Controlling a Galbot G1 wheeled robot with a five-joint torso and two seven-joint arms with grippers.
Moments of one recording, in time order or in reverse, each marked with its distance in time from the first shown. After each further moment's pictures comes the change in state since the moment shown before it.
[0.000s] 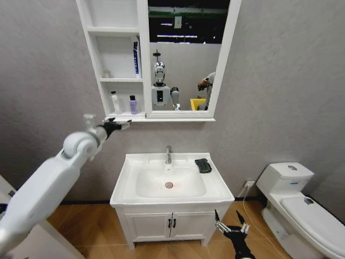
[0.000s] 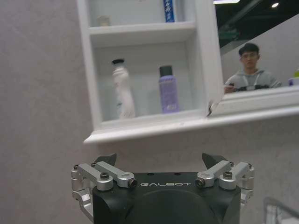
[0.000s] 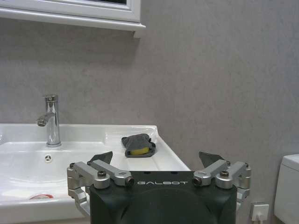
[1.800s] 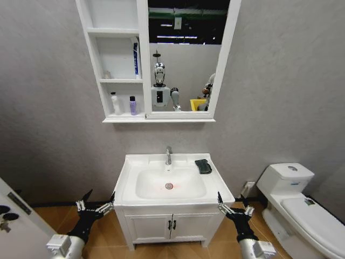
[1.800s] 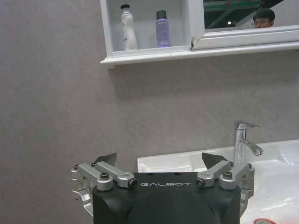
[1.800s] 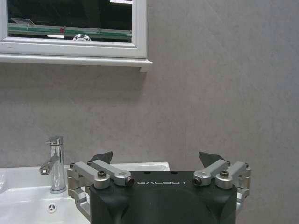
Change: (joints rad) left arm 0.898 -0.674 -0.437 -0.365 0.600 -0.165 0.401; right arm 0.067 -0.016 0.006 0.121 0.040 -0.078 -0.011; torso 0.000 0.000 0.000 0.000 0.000
